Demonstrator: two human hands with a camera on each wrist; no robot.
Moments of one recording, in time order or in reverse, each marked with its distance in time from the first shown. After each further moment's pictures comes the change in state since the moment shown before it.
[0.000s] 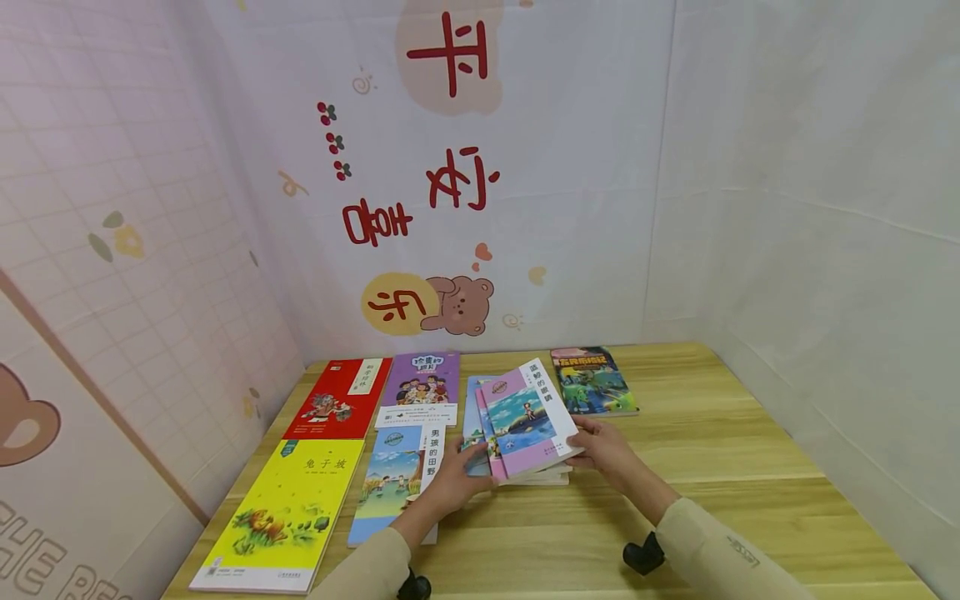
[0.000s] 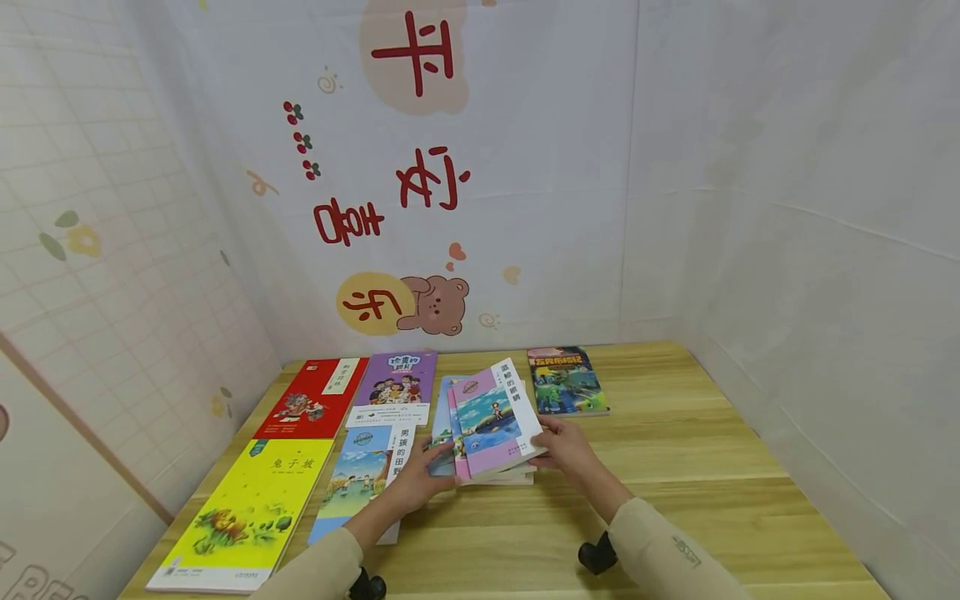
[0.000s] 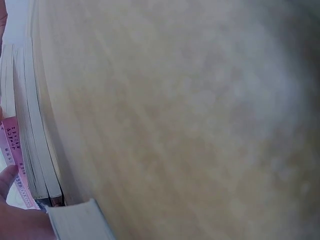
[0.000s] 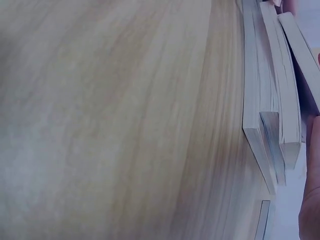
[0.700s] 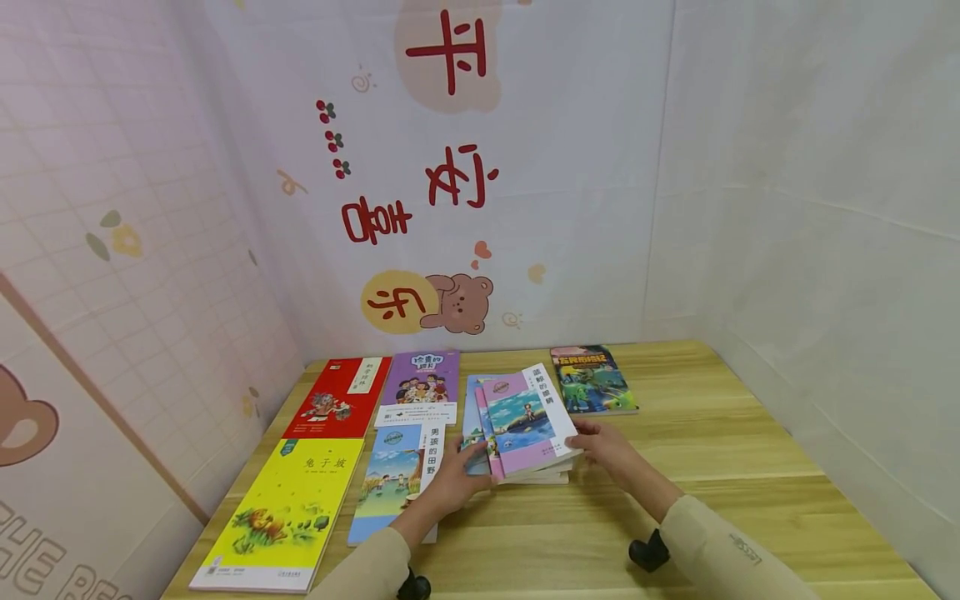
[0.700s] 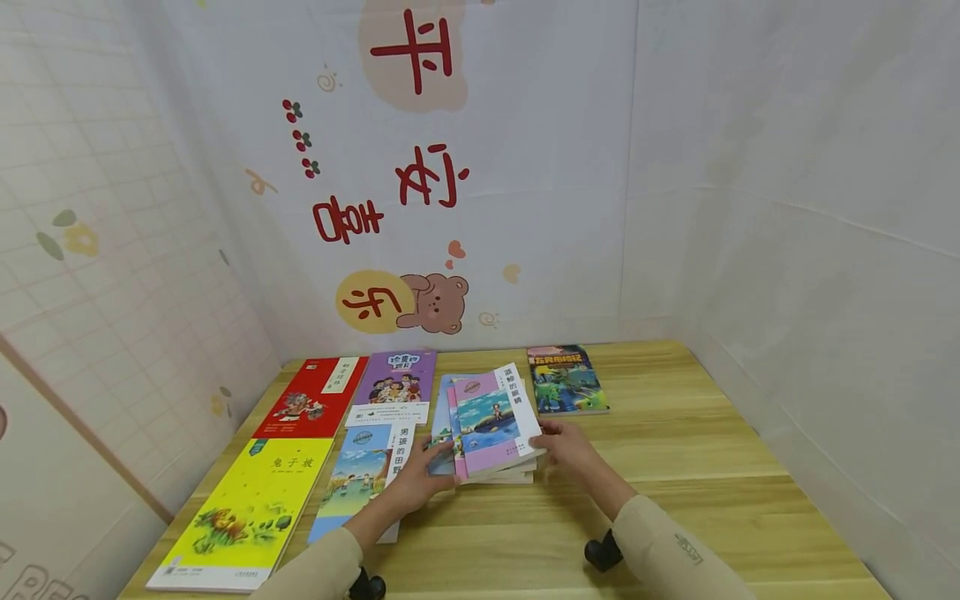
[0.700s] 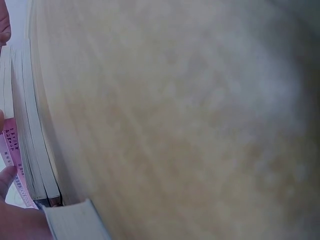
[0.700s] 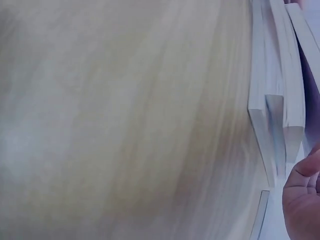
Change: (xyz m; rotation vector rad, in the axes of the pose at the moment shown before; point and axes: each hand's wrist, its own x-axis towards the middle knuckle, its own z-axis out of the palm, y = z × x) left_hand 0.000 -0.005 0.001 -0.015 -0.005 0.014; right_hand 0.005 0.008 -0.006 -0.249 0.019 0.002
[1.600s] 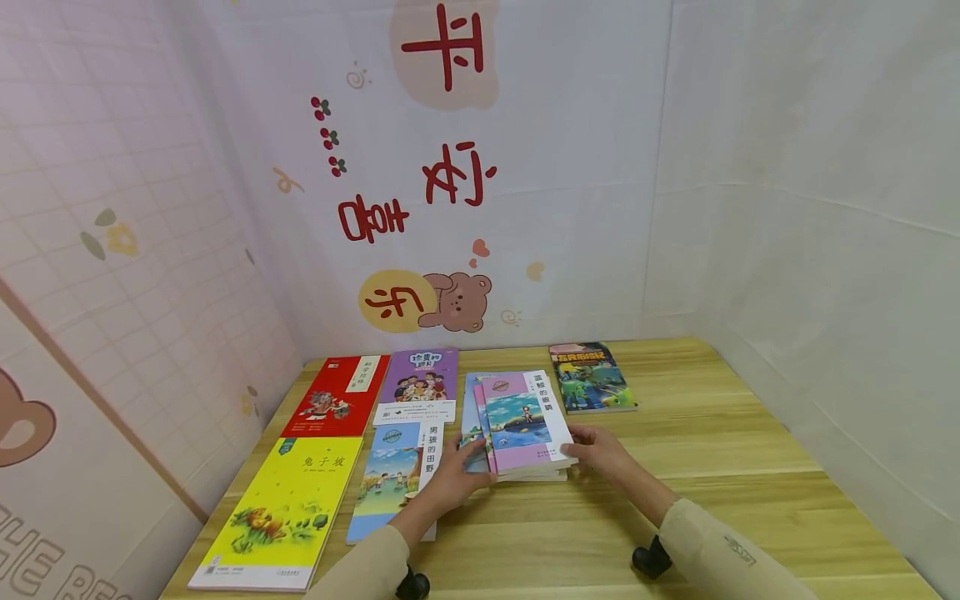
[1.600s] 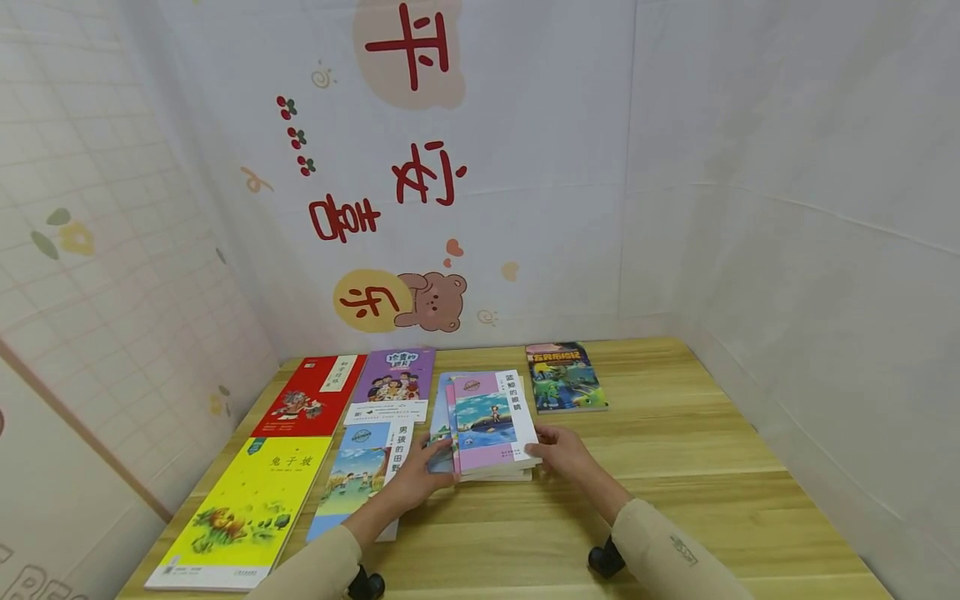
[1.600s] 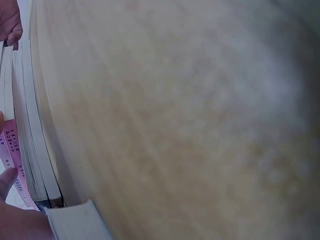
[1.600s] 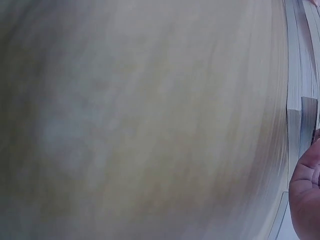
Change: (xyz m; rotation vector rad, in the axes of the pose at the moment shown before) left_hand 0.000 0.008 -0.001 0.016 -0.002 -0.029; right_hand 0.001 0.014 0.001 -0.043 -0.057 -0.047
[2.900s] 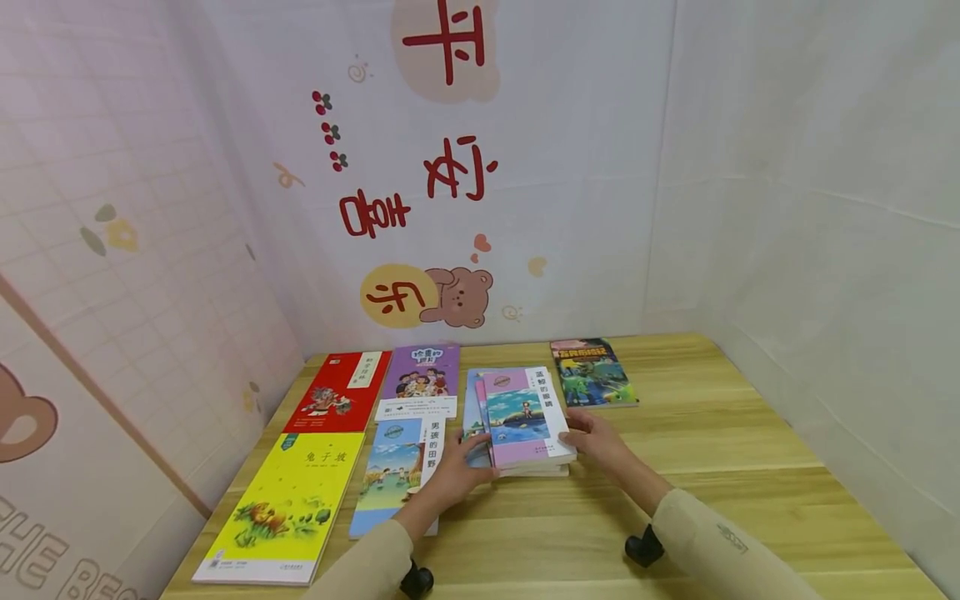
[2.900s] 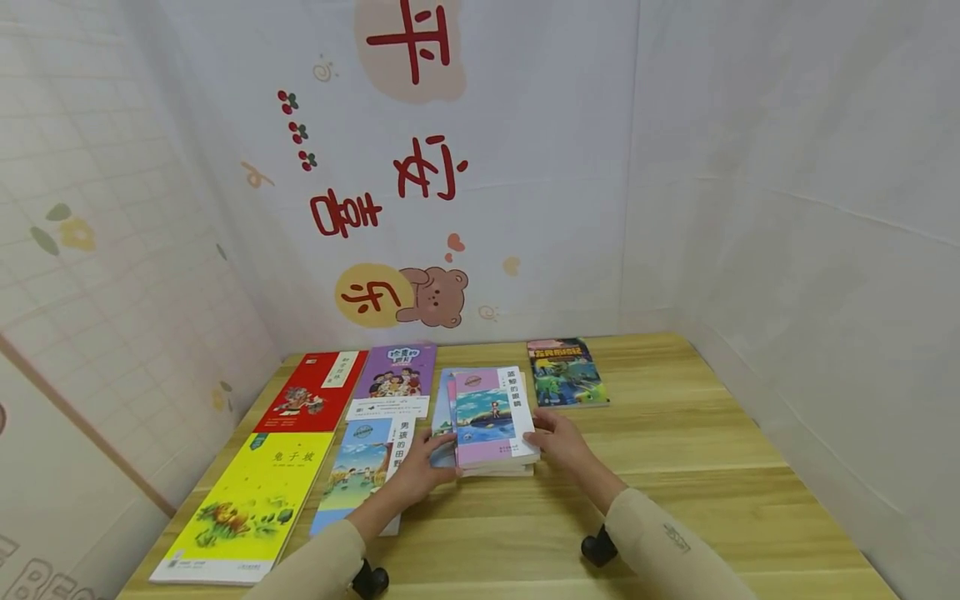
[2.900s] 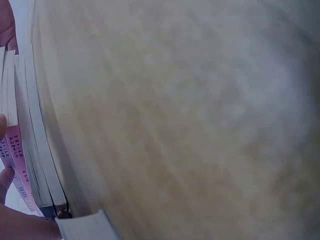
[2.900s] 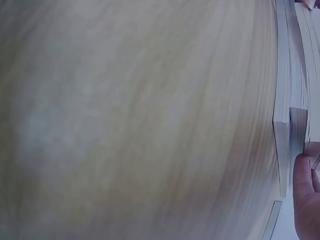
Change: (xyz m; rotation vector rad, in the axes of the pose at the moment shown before) left_hand 0.002 -0.005 0.003 0.008 0.012 -0.011; right_hand 0.004 -0.008 0.009 -0.019 0.069 -0.022
